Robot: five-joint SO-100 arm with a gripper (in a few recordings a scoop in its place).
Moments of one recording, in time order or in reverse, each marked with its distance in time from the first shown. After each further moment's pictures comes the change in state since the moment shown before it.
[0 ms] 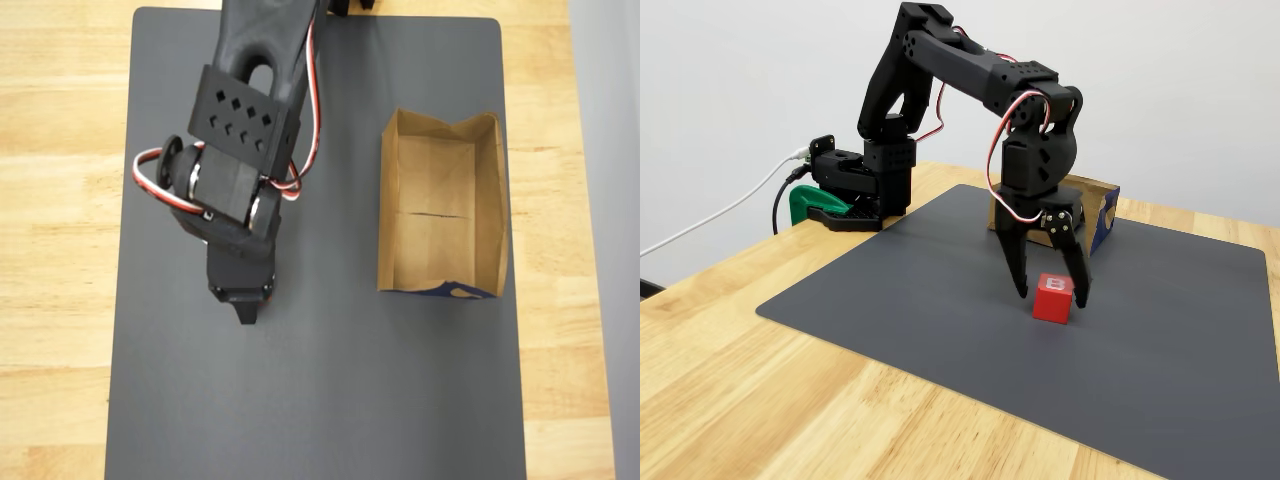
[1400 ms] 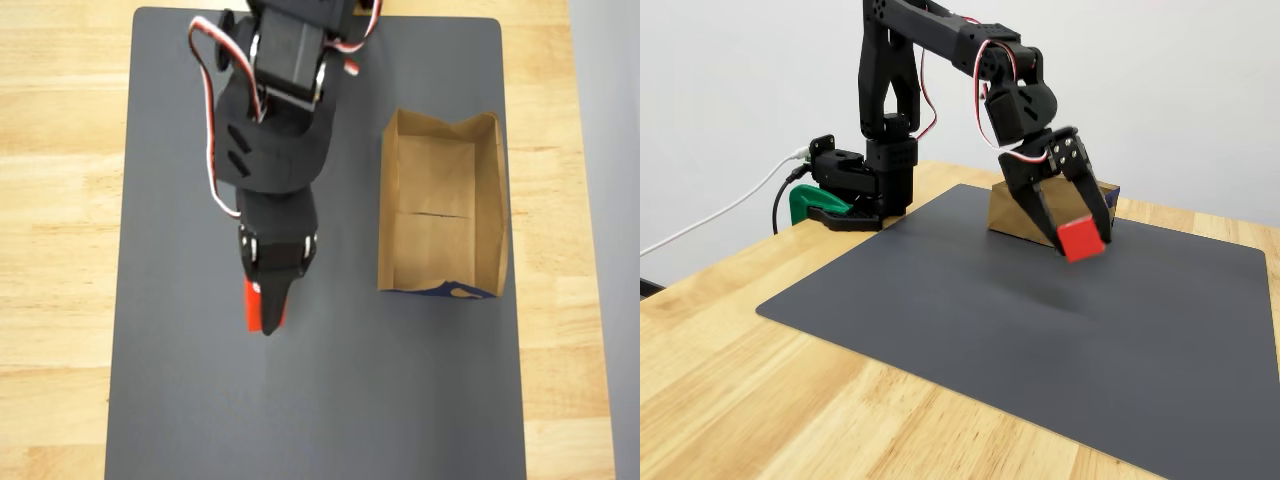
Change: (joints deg) arm -8.4 40.9 43.7 -35.2 -0.4
